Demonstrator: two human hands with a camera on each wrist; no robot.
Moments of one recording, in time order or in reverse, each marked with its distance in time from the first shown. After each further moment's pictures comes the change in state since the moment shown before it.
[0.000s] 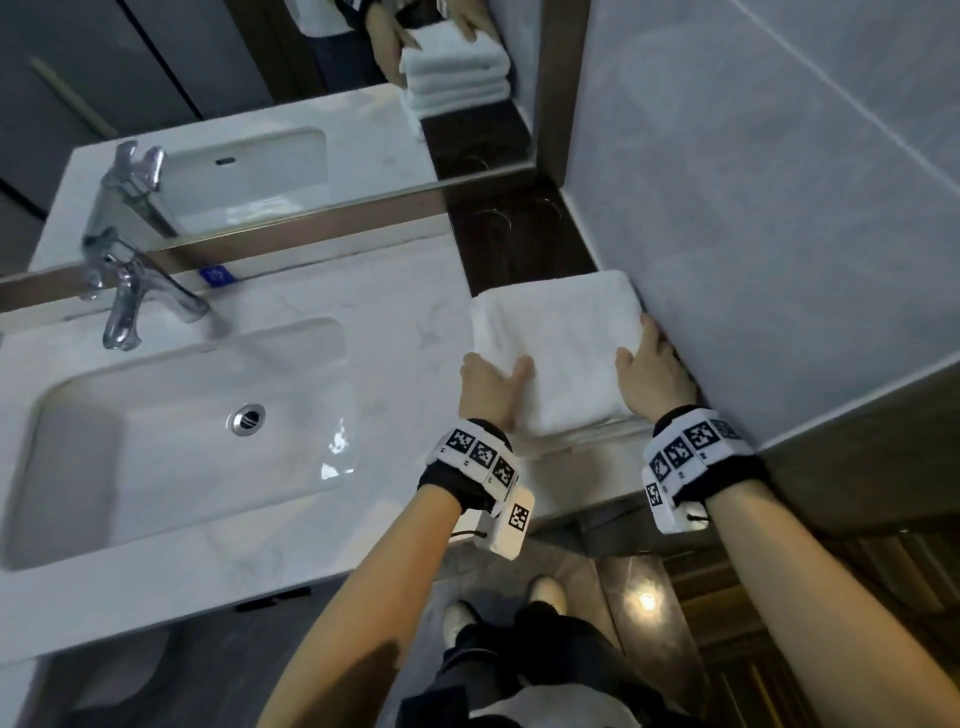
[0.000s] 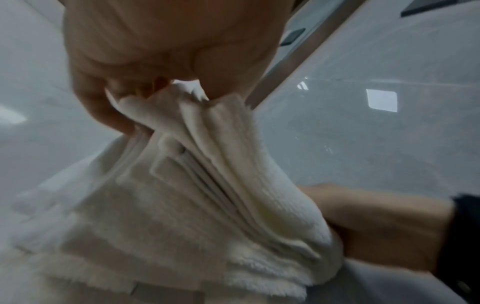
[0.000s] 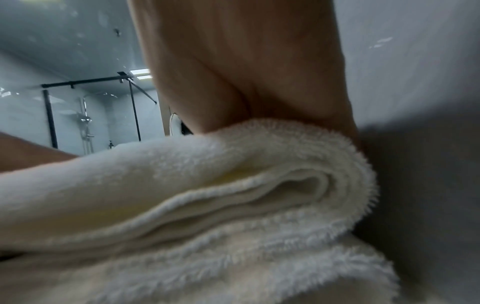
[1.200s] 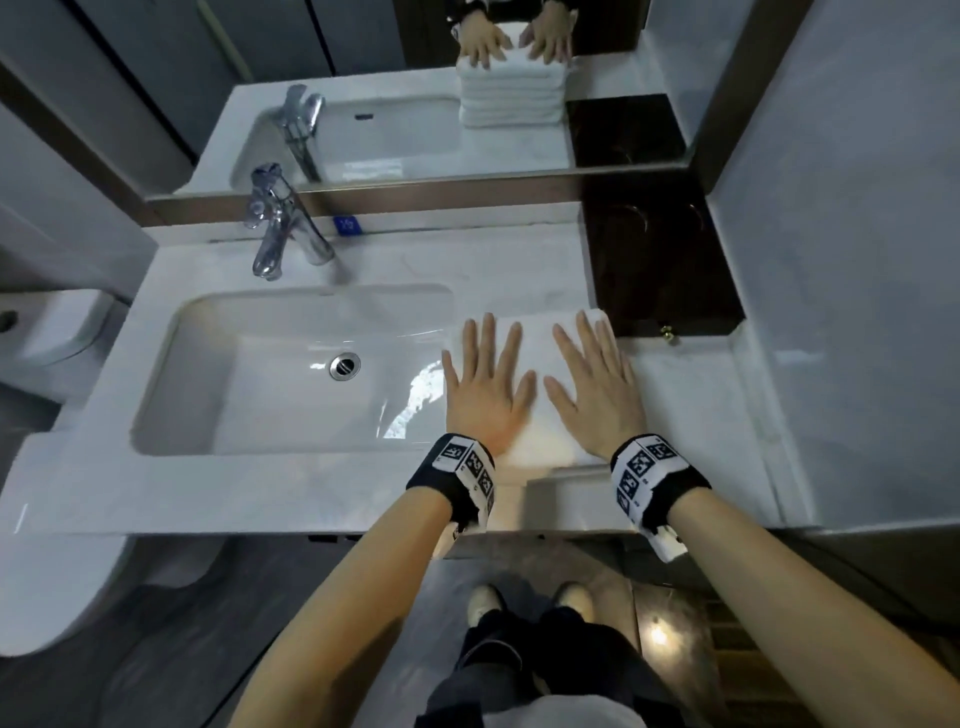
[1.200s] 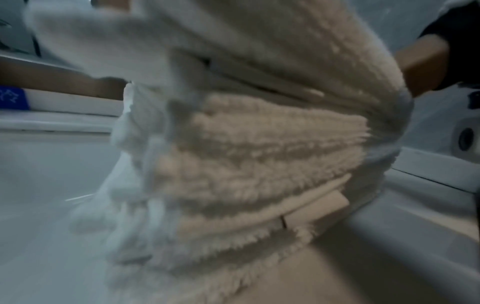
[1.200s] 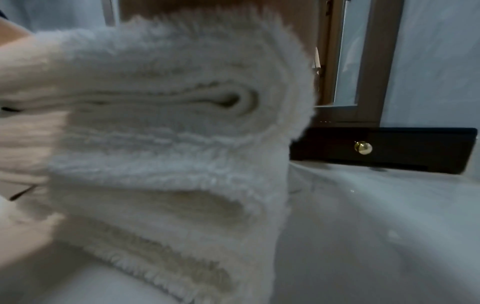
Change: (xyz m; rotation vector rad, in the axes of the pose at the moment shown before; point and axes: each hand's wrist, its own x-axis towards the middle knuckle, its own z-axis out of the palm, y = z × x) left_hand 0.022 -0.103 -0.096 0.691 0.207 0.406; right_hand -0.031 -0.096 0.124 -0.223 -0.048 -0.735
